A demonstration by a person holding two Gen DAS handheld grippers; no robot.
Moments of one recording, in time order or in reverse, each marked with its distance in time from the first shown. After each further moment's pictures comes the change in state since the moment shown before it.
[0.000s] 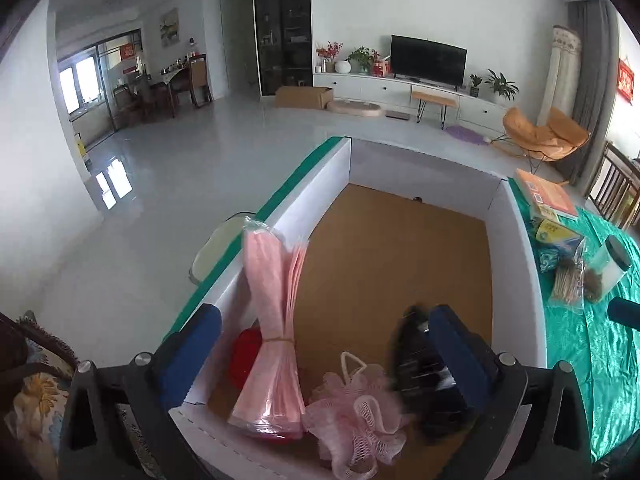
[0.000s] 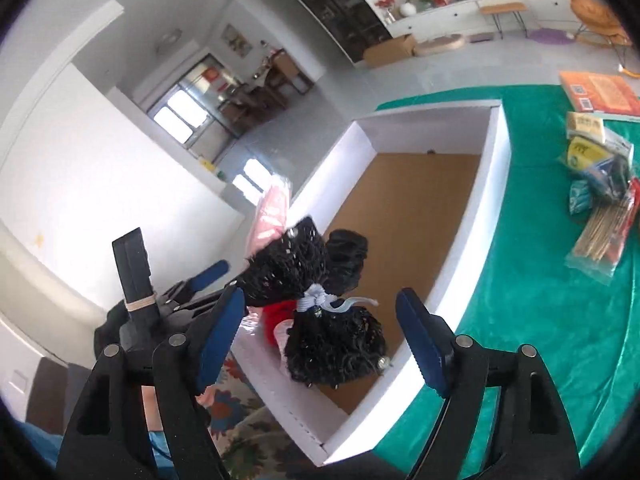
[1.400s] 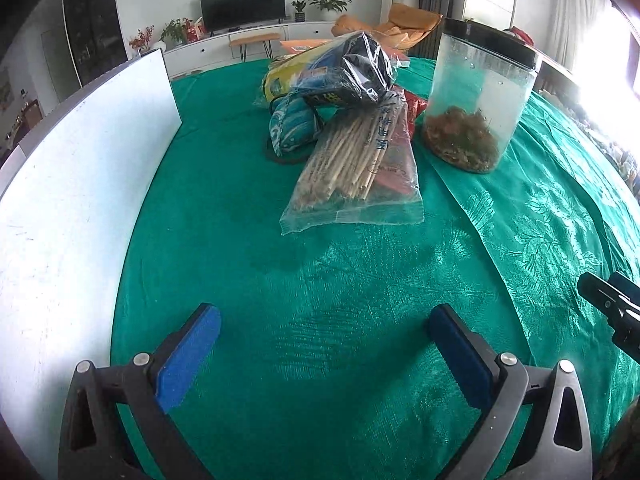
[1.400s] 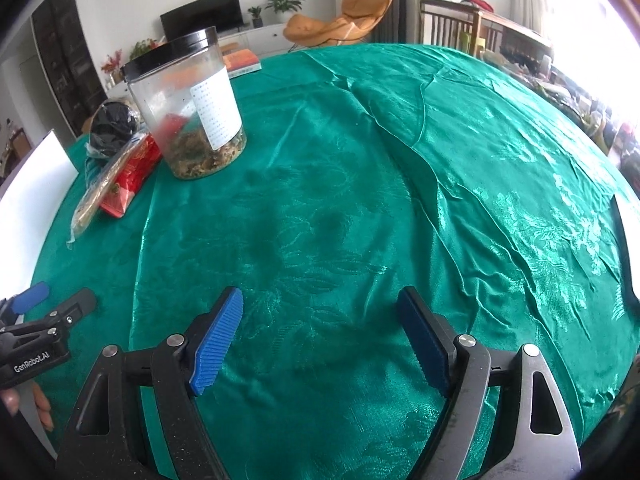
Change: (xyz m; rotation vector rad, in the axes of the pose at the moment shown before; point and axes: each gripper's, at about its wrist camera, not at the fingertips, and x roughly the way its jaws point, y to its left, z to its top) left arm 0.138 -0.342 -0.073 0.419 0.160 -0.392; right arm -0.112 -0.278 -0.123 0.365 -0.240 -0.979
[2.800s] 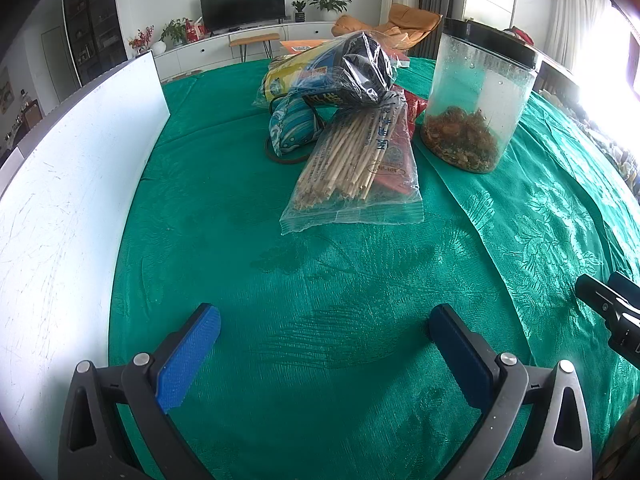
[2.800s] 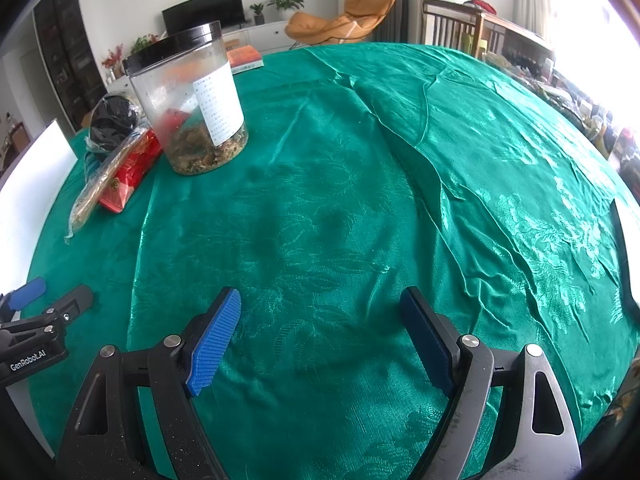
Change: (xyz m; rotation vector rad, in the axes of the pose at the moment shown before) left arm 0.000 0.000 0.000 0.000 0.000 0.001; right arm 0.001 0.003 -0.001 -0.016 0.007 -0.010
